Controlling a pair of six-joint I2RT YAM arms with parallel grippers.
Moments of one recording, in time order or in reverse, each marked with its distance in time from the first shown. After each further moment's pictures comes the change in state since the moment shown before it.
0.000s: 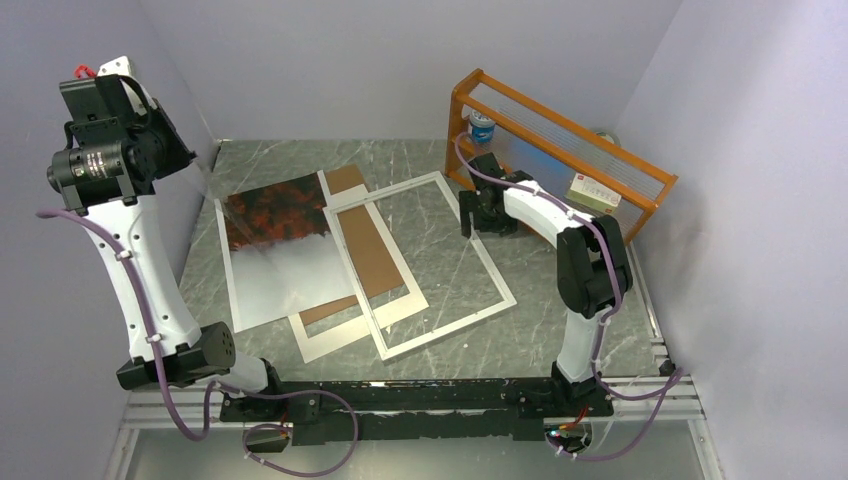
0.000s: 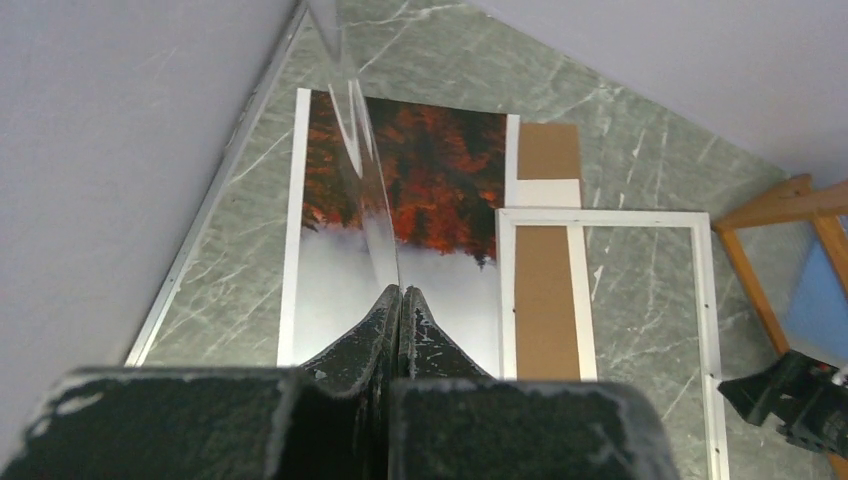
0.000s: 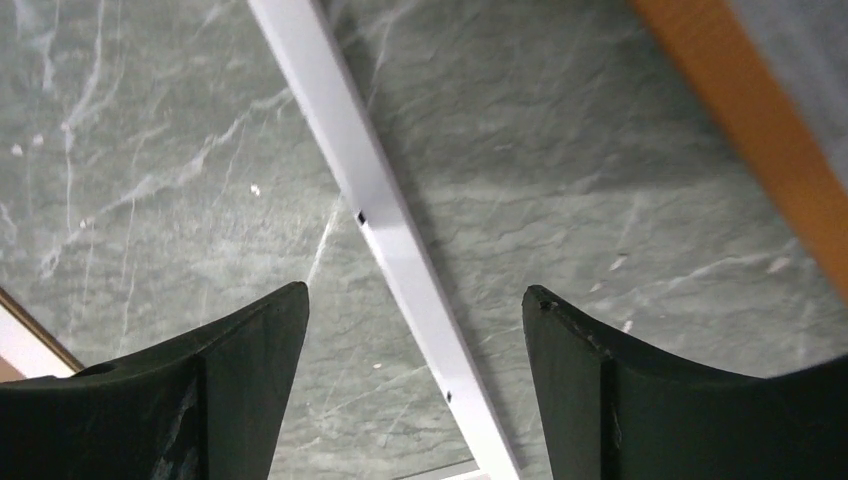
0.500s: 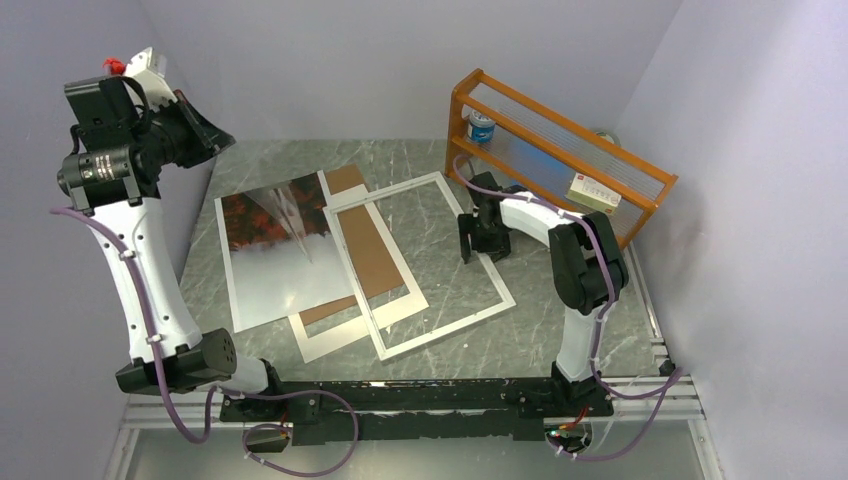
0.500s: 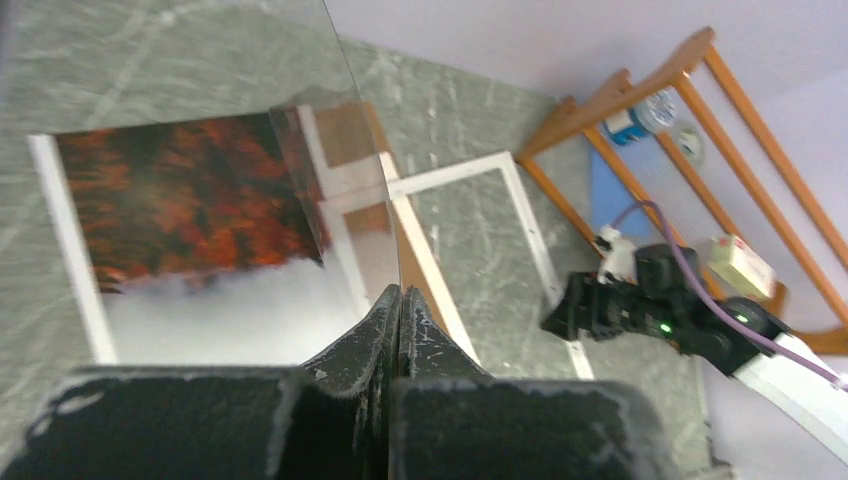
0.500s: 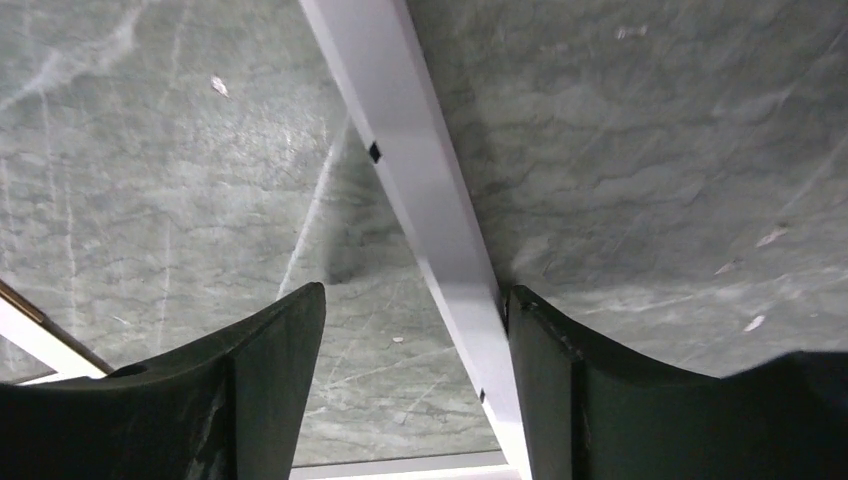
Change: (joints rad) left arm 0.000 -0.040 -0.102 0.159 0.435 -0.026; right arm 0.002 0.033 -0.120 0.010 -0.179 0.013
